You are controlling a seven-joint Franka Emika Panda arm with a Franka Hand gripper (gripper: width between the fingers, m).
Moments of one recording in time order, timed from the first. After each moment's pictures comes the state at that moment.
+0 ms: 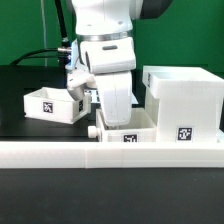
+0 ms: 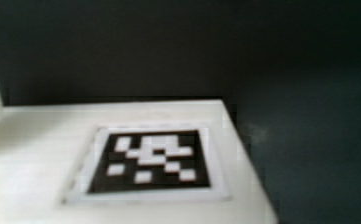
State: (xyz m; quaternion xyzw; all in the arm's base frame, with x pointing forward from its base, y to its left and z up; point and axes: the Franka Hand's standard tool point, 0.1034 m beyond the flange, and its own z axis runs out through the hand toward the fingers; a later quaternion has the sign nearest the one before) arm 0.543 -0.005 0.007 -0.70 -0.71 -0.03 0.06
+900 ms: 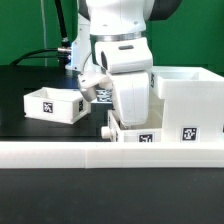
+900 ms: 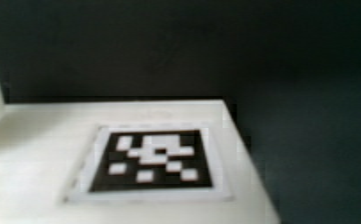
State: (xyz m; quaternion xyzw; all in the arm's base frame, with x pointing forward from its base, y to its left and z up) arm 0.547 0.017 0.007 -0.69 -0.72 -0.04 0.05
